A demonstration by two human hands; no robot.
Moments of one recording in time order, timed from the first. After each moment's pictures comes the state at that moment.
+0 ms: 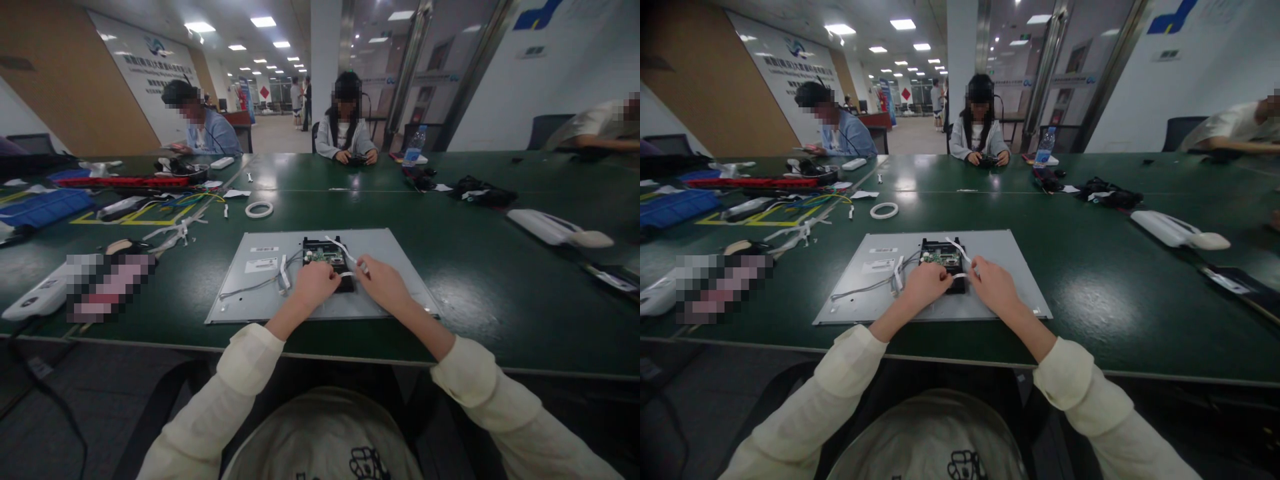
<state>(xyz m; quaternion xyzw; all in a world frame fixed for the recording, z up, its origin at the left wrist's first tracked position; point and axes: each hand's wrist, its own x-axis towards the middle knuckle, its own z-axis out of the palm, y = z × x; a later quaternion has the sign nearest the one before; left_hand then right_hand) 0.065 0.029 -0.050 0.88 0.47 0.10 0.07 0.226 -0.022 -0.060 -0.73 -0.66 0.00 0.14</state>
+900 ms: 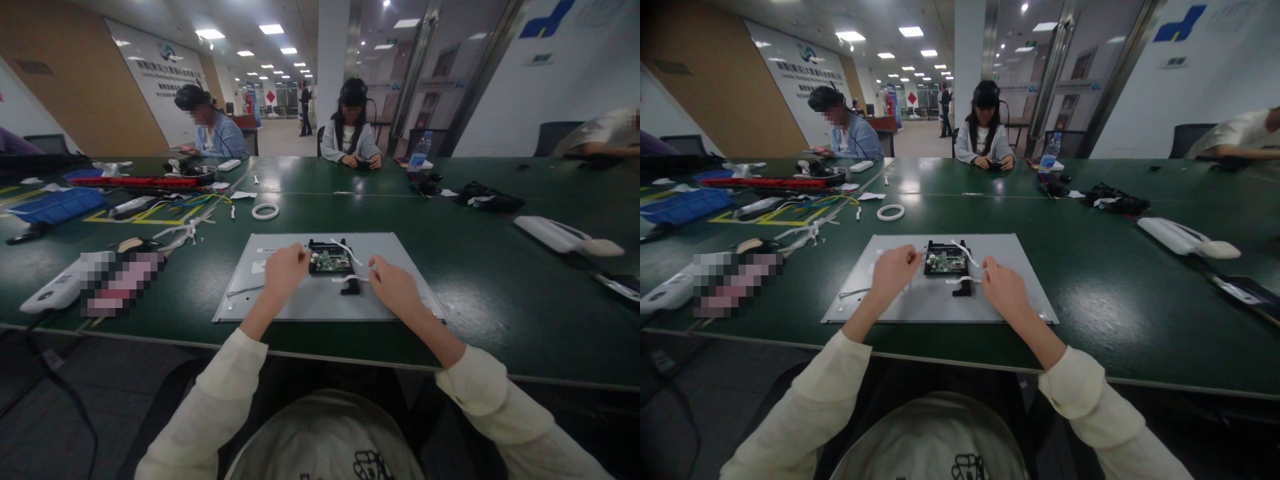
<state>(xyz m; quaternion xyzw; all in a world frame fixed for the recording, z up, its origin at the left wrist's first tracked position) 0.008 0.049 -0.024 0.80 0.58 0.18 0.01 0.224 -0.030 -0.047 -0.77 -0.64 -0.04 0.08</state>
